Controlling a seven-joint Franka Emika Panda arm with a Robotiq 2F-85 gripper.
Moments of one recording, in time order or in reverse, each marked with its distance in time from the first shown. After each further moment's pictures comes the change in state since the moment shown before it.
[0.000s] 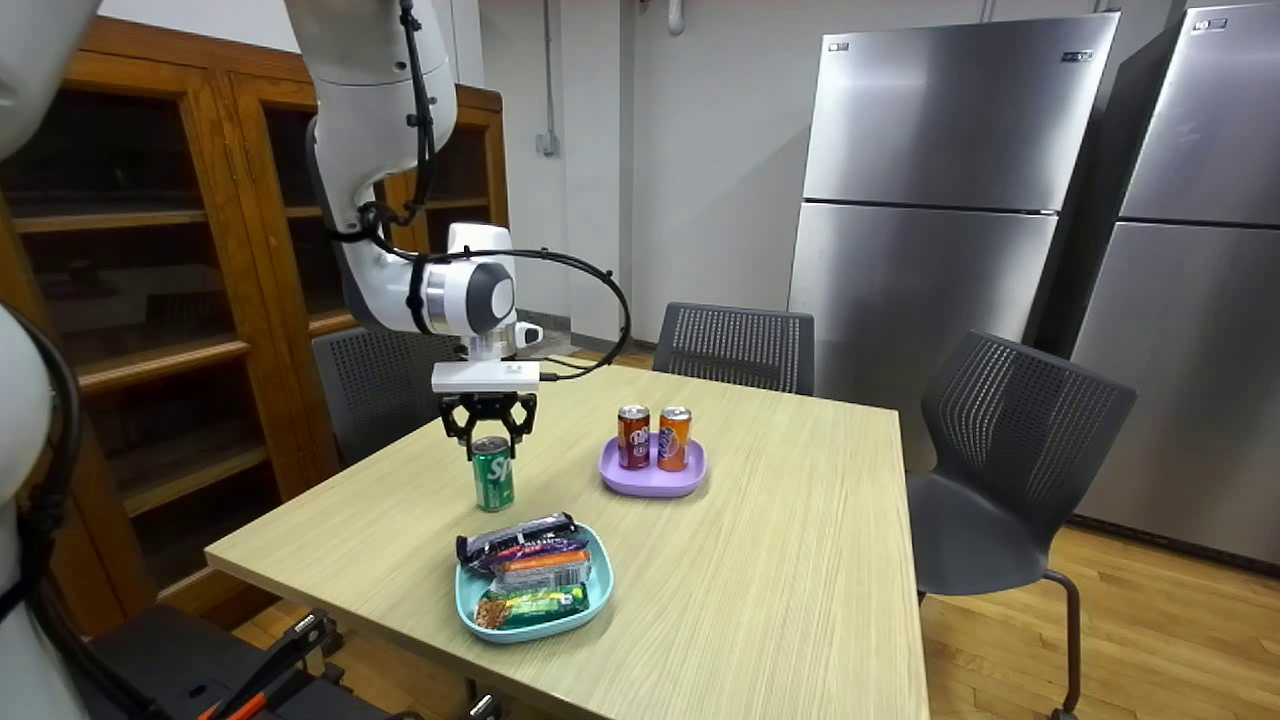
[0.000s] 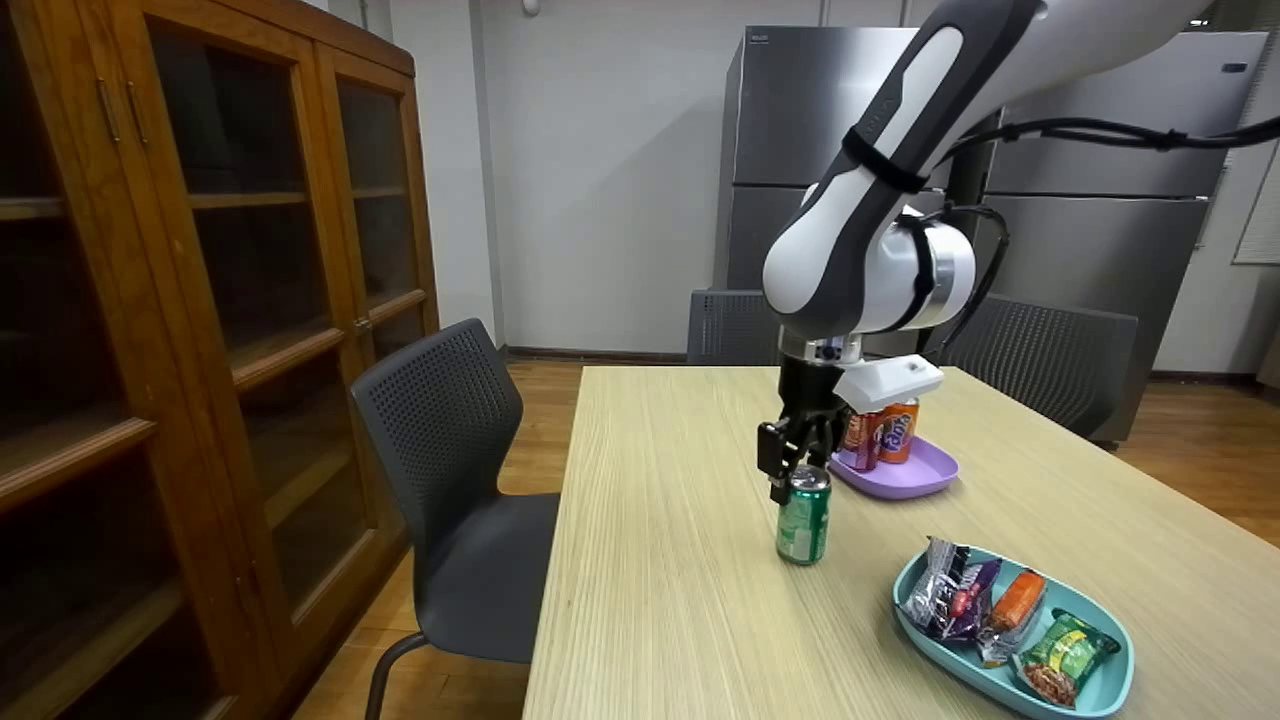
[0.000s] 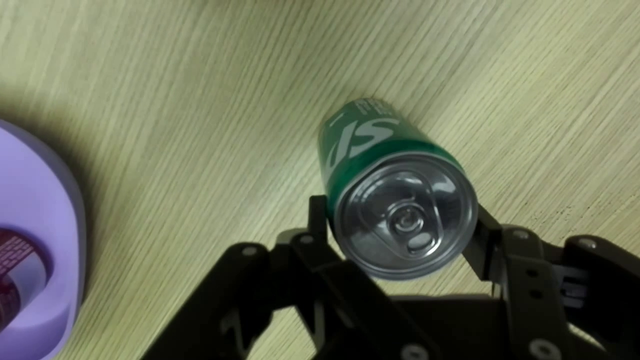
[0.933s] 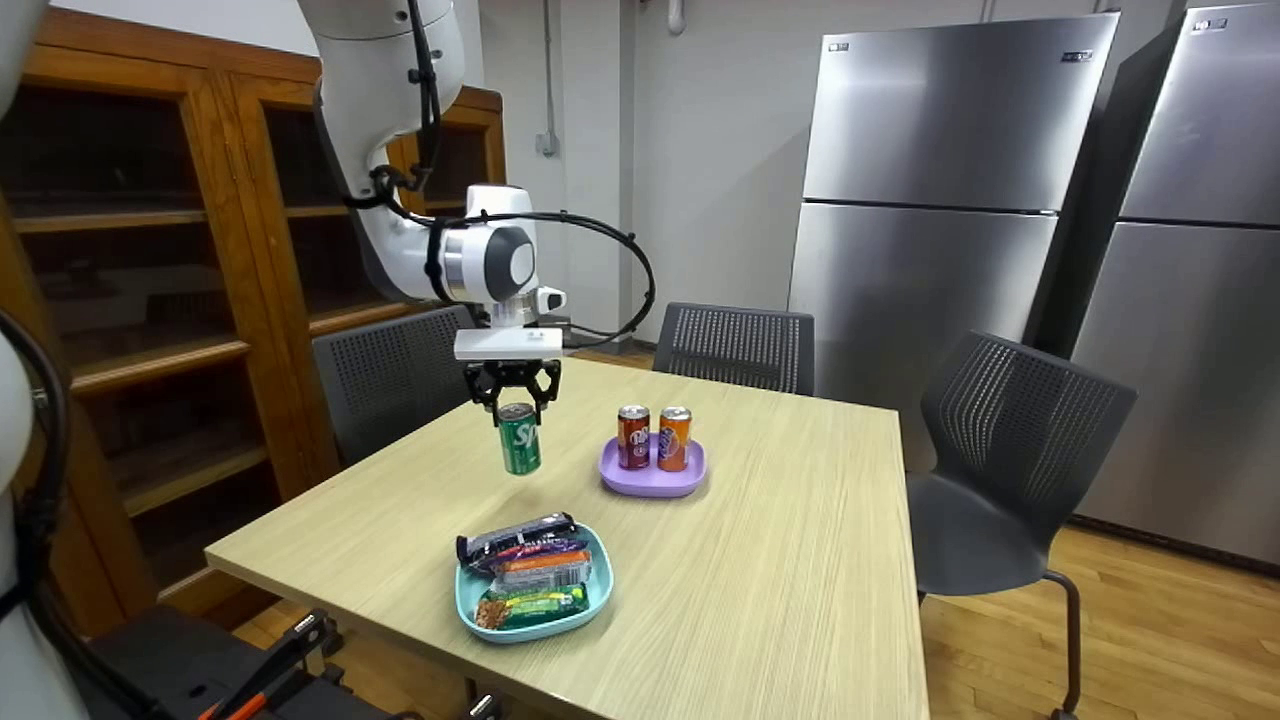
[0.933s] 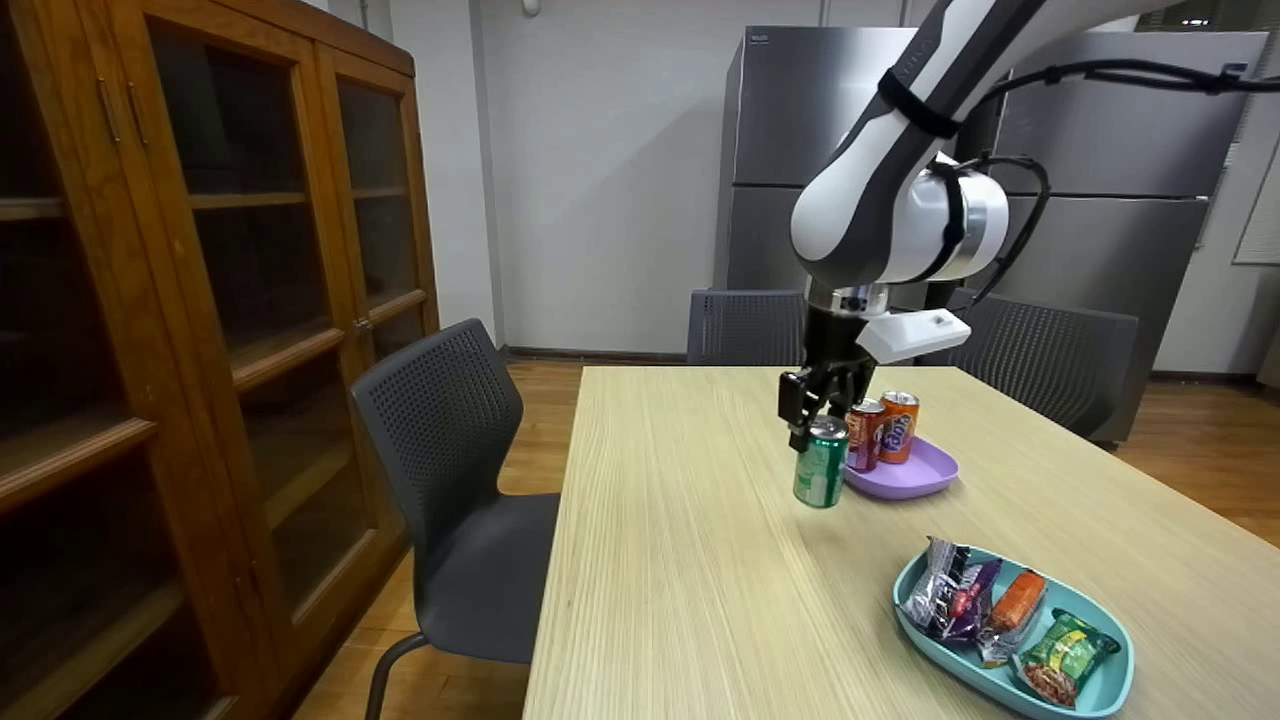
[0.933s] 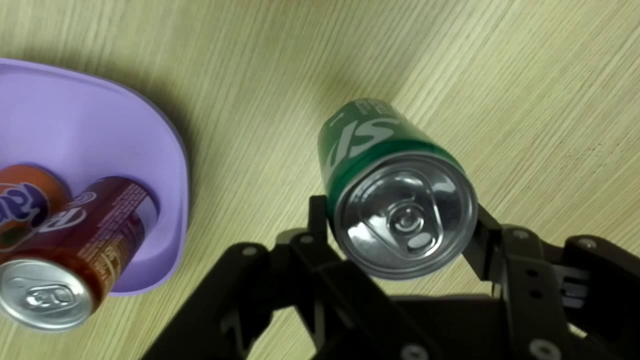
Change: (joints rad) arm -0.054 -0.089 -0.001 -0.005 0.006 0.000 -0.001
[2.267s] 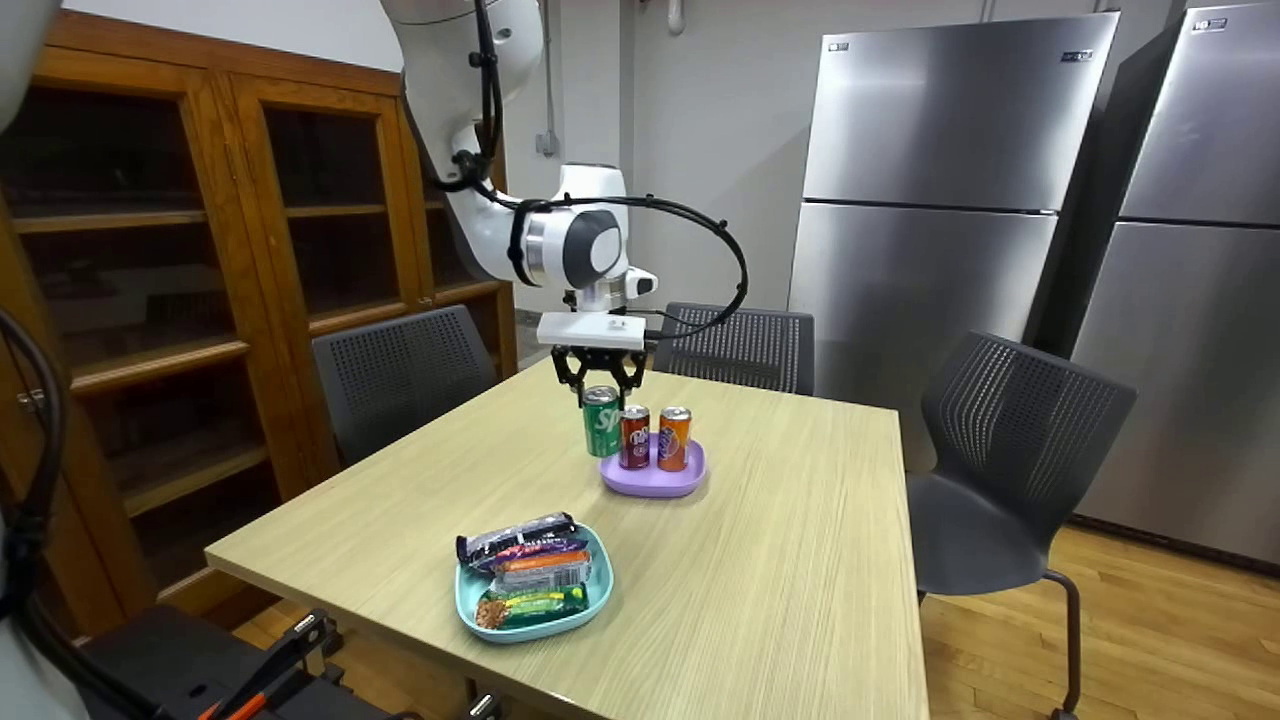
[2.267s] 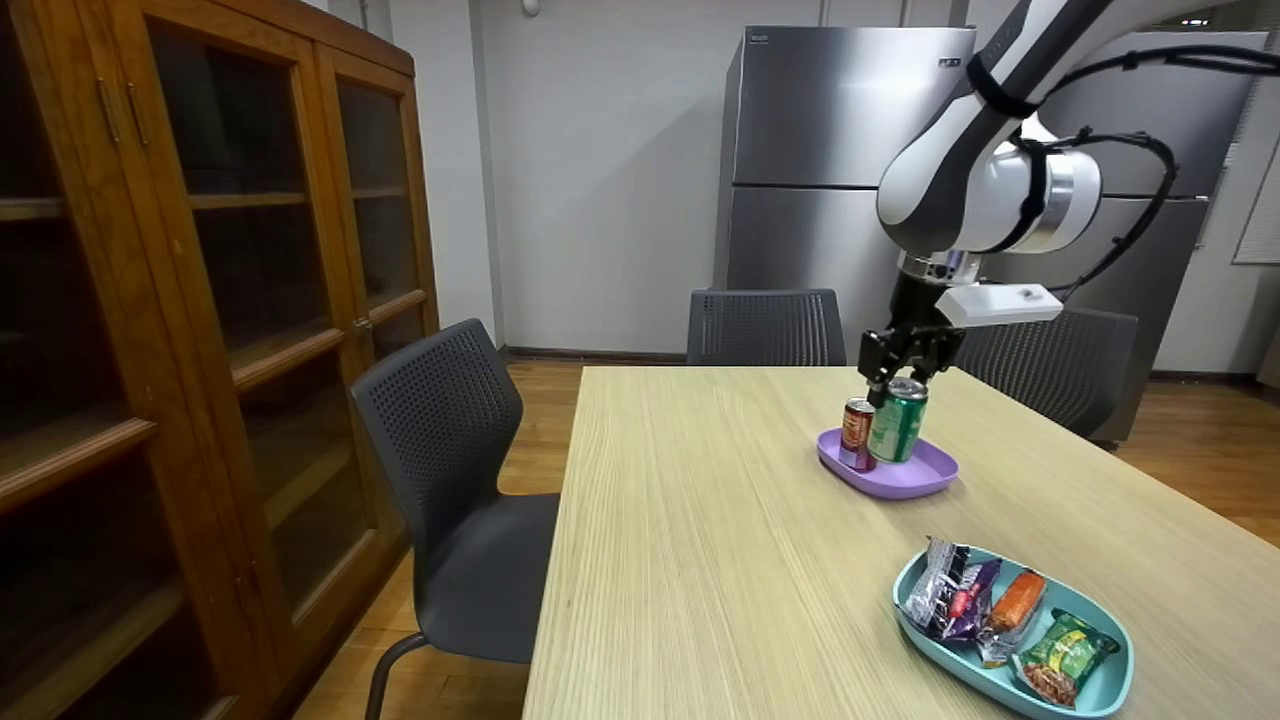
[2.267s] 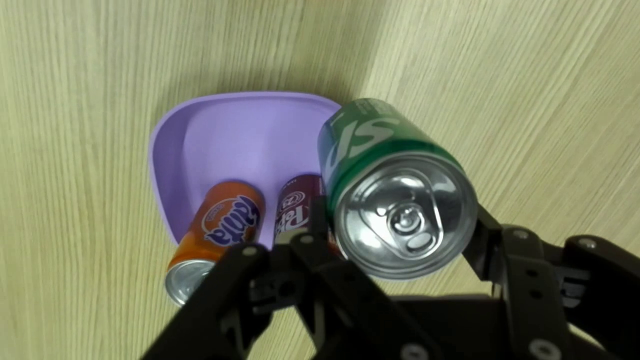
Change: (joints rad) arm -0.165 -0.002 -0.027 0.075 0.064 -0.001 -0.007
